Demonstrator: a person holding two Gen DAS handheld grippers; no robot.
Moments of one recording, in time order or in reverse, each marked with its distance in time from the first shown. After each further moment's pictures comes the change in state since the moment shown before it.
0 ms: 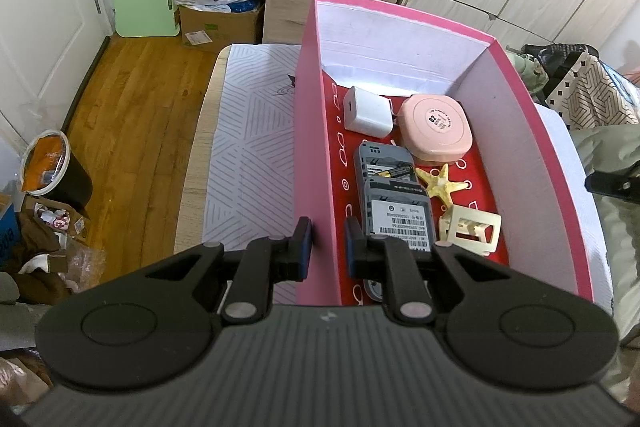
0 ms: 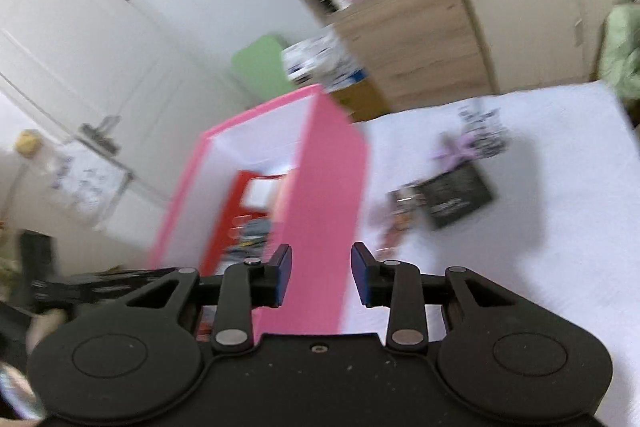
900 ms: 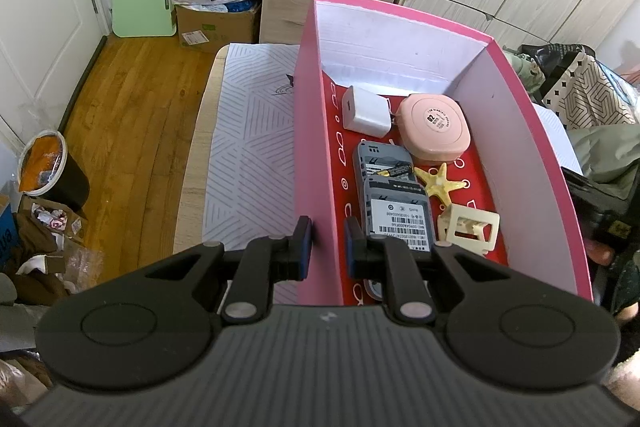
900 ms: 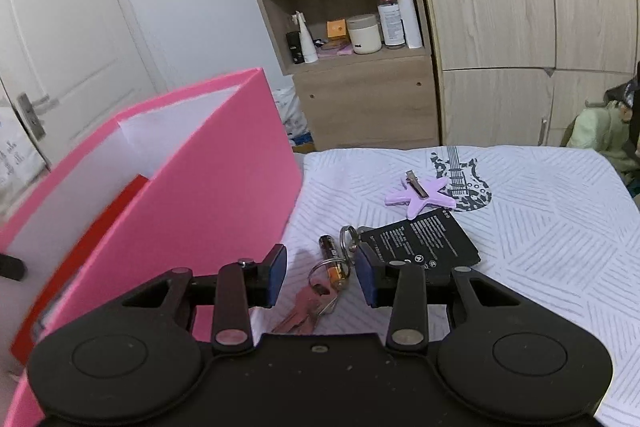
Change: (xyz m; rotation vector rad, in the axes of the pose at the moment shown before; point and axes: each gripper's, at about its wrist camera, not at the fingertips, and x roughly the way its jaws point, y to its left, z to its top) left arm 0.000 0.001 -0.001 0.007 0.000 -0.010; right arm 0.096 -0.006 -0.028 -0.235 -0.227 -0.245
